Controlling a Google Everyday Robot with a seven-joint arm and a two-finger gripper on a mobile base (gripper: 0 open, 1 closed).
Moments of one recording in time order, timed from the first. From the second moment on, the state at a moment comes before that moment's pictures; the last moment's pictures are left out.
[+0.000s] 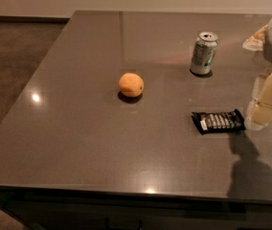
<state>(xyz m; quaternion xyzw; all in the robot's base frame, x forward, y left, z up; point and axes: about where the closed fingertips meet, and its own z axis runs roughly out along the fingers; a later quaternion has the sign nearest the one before) 0.439 -0.216 0.977 -0.60 0.78 -0.03 0.16</state>
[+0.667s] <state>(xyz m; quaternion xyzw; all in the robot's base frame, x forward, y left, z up) 0.468 -0.182 0.981 -0.63 0.75 -0.02 0.18</state>
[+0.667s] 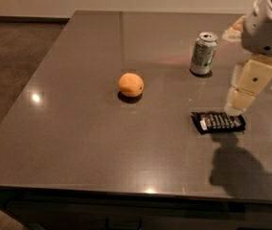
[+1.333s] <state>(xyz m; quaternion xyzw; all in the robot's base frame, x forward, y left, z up) 0.515 -0.121 0.970 -0.68 0.70 0.00 0.20</state>
